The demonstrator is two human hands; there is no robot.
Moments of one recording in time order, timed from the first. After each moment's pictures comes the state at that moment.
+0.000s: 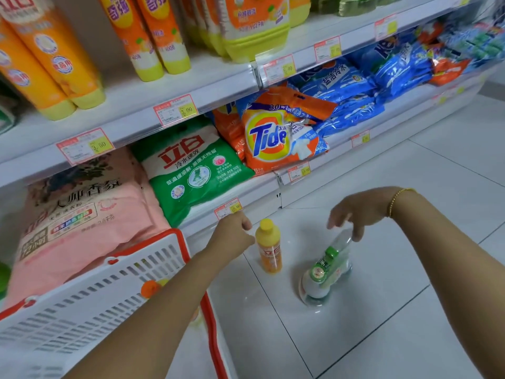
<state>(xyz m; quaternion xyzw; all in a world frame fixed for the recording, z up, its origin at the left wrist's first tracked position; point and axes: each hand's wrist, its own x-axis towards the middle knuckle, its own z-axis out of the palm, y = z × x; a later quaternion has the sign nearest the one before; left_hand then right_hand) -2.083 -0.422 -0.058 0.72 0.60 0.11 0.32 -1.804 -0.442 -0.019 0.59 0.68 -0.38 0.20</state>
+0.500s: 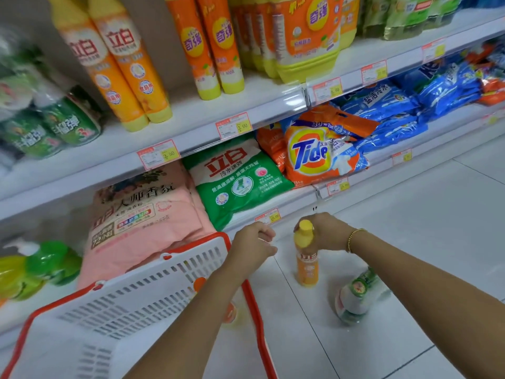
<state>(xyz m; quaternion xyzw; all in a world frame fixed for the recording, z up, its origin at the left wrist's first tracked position) -2.134 -0.439 -0.037 0.65 0.61 0.22 0.41 -1.925 -0.414 -0.065 0.58 0.75 -0.30 -0.08</state>
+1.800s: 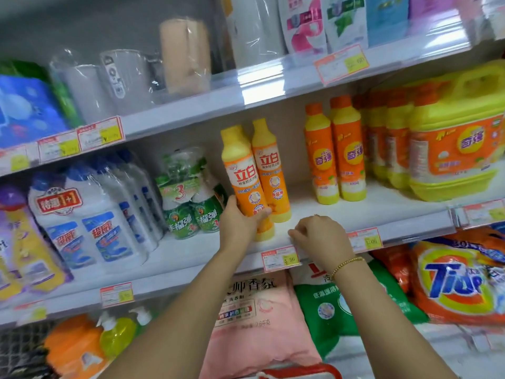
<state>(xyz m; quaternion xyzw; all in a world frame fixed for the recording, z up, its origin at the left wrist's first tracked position) -2.293 -0.302 0.162 0.55 0.62 0.54 0.15 -2.135 -0.293 0.129 0.56 0.77 -0.06 -0.30</state>
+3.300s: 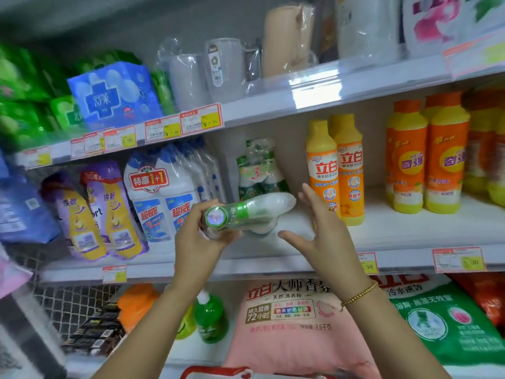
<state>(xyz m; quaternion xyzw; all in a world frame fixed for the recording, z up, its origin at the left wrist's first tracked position) -2.450 -0.421 0.172 0.55 0.56 0.62 -0.04 -2.249 -0.350 0.154 0.30 0.76 -0.21 -0.54</state>
